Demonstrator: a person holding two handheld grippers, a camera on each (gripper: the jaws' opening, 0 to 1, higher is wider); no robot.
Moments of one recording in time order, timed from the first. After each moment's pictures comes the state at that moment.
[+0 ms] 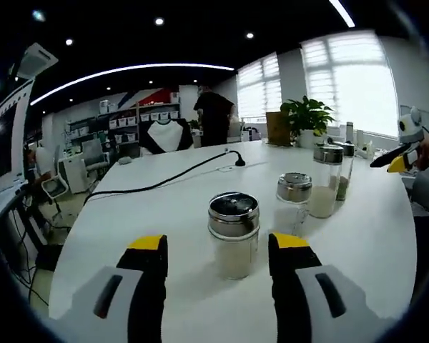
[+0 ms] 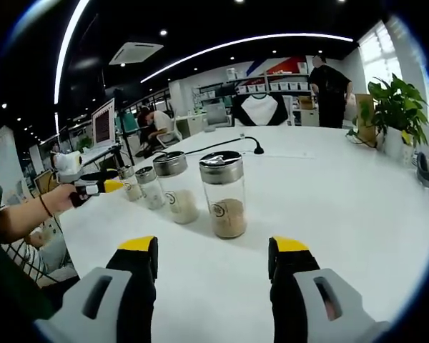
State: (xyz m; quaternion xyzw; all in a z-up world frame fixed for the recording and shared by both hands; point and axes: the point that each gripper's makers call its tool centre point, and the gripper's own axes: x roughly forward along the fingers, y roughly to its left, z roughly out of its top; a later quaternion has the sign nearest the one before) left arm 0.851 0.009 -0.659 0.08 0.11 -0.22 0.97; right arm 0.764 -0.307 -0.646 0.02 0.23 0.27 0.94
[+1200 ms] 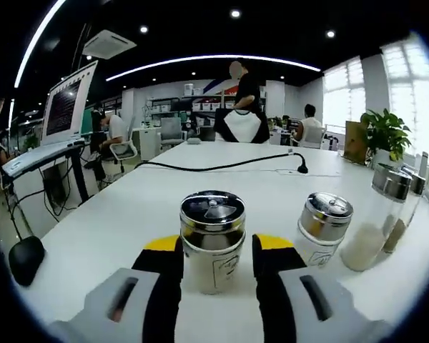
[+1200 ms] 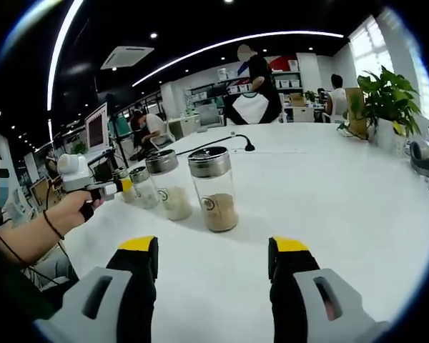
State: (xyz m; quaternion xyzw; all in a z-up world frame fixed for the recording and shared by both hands) left arm 0.873 0.005 -0.675 -0.02 0.15 0.04 0.99; right arm 0.757 -0.319 -0.652 0.04 0.23 0.24 0.94
